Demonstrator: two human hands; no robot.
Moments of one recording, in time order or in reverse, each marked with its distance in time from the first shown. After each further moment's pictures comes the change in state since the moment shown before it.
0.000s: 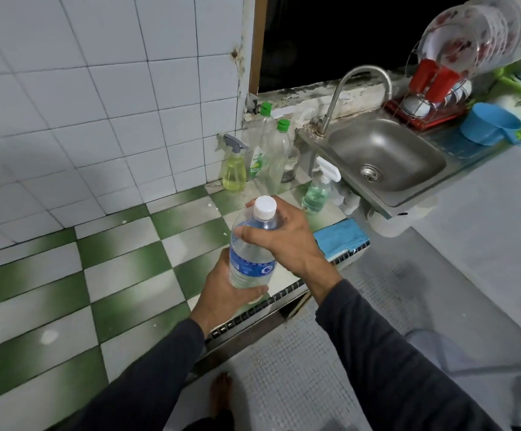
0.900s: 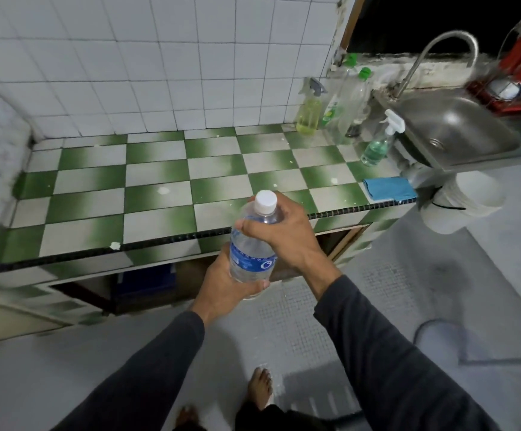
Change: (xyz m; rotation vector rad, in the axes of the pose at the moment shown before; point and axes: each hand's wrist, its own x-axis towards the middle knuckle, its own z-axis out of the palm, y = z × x) left_hand -0.328 -0.016 -0.024 -0.013 0.201 -0.089; right_hand -0.268 -0.013 0.100 0.005 -0.279 0.036
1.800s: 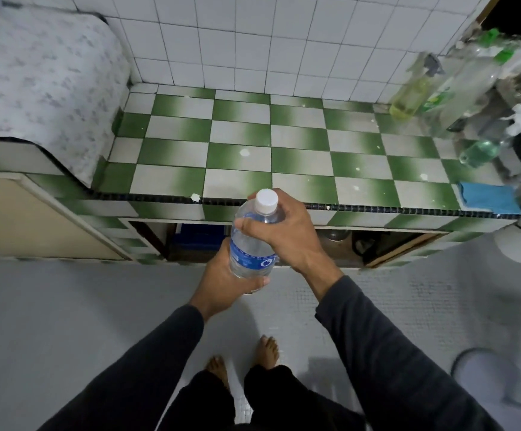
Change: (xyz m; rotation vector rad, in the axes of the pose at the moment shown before) left_hand -0.086 -0.070 -0.116 0.031 0.230 -0.124; right_hand -0.015 0.016 0.161 -0.048 -0.253 0.019
